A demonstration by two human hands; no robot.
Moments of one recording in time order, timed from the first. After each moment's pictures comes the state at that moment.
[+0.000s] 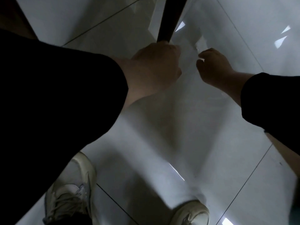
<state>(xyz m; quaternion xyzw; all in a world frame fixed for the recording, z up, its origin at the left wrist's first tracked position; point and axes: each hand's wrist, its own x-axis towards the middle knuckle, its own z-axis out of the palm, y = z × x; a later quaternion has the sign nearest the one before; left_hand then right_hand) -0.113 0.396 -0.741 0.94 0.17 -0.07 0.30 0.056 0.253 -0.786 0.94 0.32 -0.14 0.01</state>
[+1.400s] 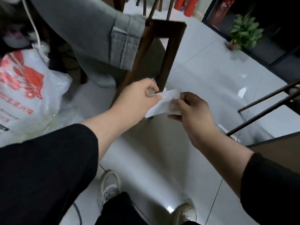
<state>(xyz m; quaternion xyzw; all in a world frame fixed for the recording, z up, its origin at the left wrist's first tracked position) -0.296 0.430 -0.422 0.80 0.20 0.12 0.55 -0.217 0.277 -0.408 0.80 0.14 -0.17 -0.56</state>
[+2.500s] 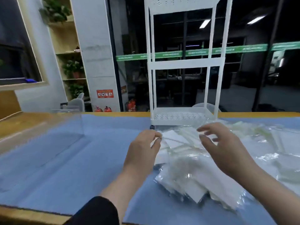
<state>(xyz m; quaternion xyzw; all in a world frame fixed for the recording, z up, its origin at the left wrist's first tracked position) -0.086 0.102 -0.061 0.85 -0.14 0.29 0.43 -0.097 -0.132 -0.043 0.87 0.12 0.27 -0.40</state>
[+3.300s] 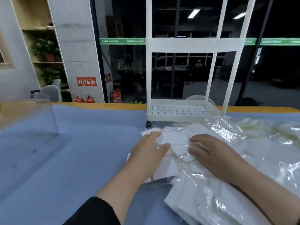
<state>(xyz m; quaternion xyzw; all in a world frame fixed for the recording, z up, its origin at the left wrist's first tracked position) 0.016 0.112 -0.092 0.91 -0.09 0.05 0.41 -0.007 -0.113 -0.085 0.96 0.10 0.14 -0.23</state>
